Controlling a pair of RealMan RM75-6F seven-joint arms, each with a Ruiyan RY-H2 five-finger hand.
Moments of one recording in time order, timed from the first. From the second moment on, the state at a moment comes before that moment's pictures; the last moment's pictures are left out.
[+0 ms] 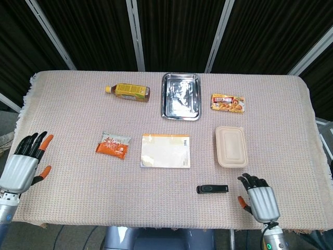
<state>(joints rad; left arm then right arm) -0.20 -1.16 -0.07 -1.55 1.59 1.42 0.20 0.03 -1.51 -0.01 -1.54 -1.65 1.47 -0.43</state>
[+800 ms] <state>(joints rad) -0.21 -1.16 -0.06 -1.54 1.54 1.38 0.19 0.15 -1.69 0.02 -1.39 -1.57 1.29 -0.45</state>
